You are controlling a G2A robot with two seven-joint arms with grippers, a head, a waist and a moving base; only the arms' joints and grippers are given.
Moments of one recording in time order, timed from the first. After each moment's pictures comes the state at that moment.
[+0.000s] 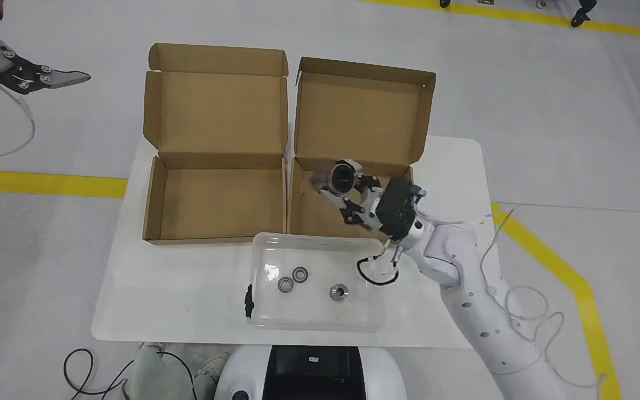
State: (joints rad) left arm 0.47 -0.15 -1.01 -1.52 0.83 -0.88 -0.12; right arm -1.17 -1.25 1.07 -1.62 -1.21 -0.64 -0.17
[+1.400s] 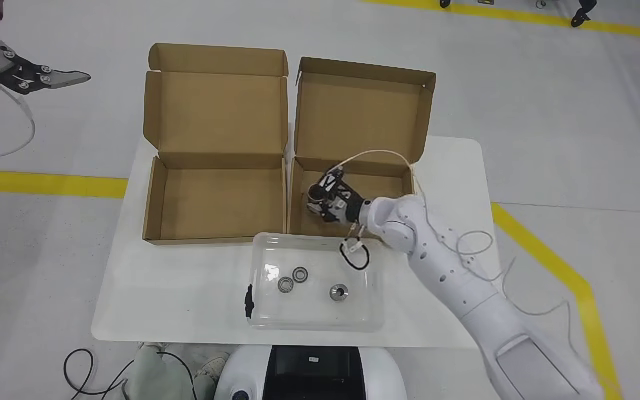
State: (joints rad) left arm 0.47 -0.15 -1.01 -1.52 0.83 -0.88 -0.12; right arm -0.80 -1.38 0.76 -1.08 -1.03 -0.50 0.36
